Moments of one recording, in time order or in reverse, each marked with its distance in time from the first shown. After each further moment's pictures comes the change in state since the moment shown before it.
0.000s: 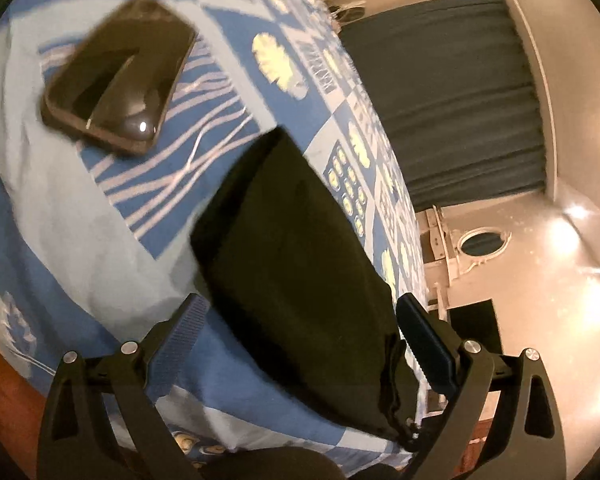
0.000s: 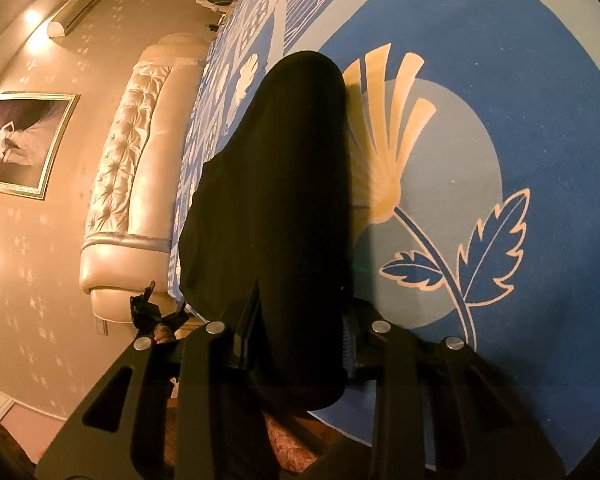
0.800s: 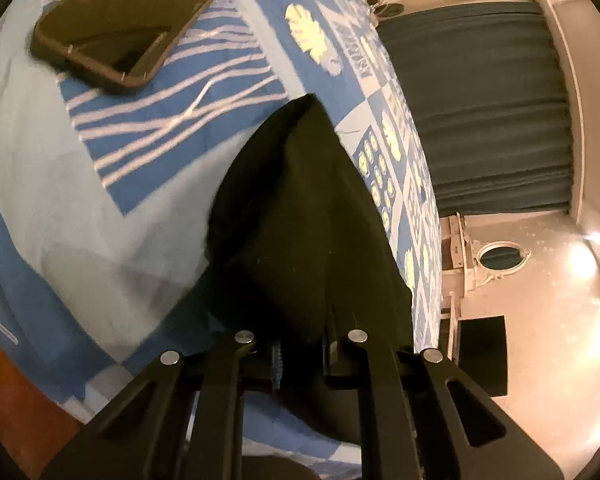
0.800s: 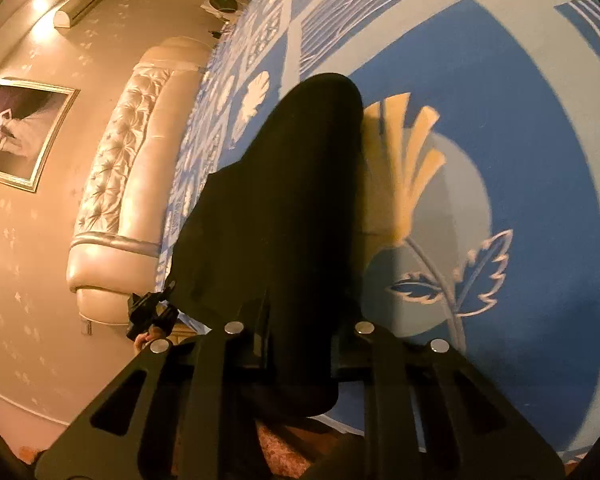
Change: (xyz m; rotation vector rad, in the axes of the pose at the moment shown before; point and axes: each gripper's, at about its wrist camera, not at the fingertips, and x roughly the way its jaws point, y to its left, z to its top) left arm 0.026 -0.002 -0.009 -0.093 0.043 0.087; right arm -0.015 0.022 0.009 -0.056 -0.036 -0.113
